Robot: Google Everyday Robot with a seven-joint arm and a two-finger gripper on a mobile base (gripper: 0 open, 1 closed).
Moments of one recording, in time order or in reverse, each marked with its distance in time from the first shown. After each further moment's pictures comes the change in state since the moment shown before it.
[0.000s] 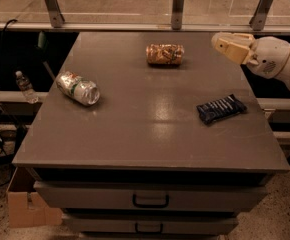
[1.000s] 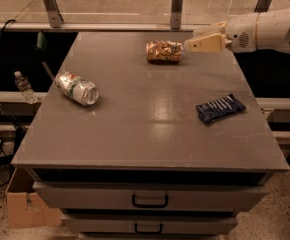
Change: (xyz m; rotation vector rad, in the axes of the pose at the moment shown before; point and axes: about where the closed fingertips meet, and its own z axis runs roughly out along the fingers) arm 0.029 -0.016 0.062 0.013 0.467 0.063
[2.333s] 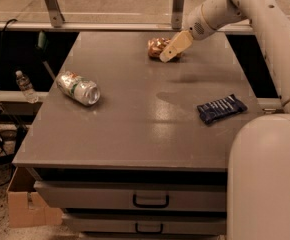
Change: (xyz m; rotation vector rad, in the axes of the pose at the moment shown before) arm 0.024 -0.050 0.104 0.032 0.433 -0.121
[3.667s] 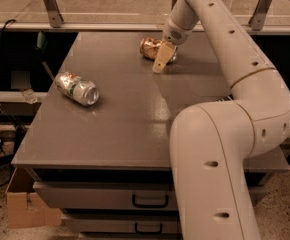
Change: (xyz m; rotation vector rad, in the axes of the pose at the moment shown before) arm 0.023 -0.003 0.065 -0.049 0.358 -0.189
